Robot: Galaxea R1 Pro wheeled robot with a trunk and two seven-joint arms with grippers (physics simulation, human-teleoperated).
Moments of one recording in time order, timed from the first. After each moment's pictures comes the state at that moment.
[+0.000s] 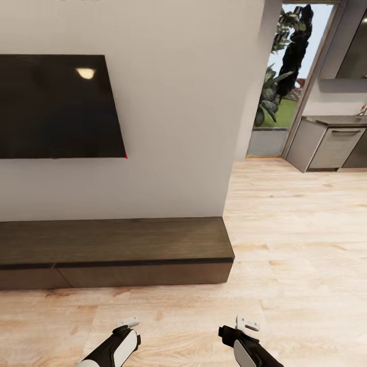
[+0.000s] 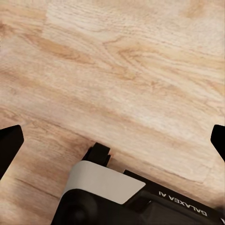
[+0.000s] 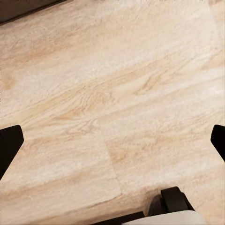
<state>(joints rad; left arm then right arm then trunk) -0.52 -0.09 -0.20 -0.33 0.56 0.31 0.54 -0.46 0.08 0.15 -0.40 -0.43 0.15 -0.25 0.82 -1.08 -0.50</state>
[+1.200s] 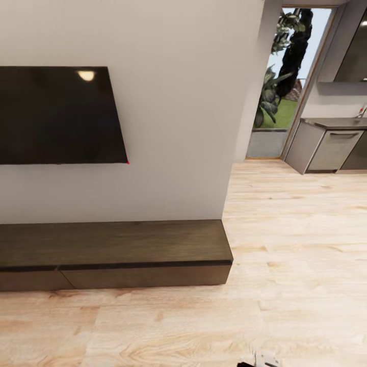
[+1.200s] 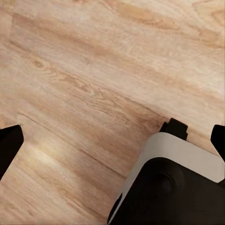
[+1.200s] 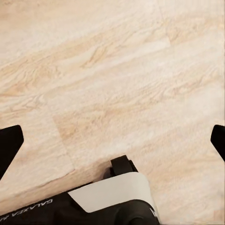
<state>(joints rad) -0.44 -0.02 -0.22 -0.06 0.54 0.06 0.54 -0.43 0.05 0.15 -0.11 -0.41 -0.09 -0.26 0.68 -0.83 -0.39</state>
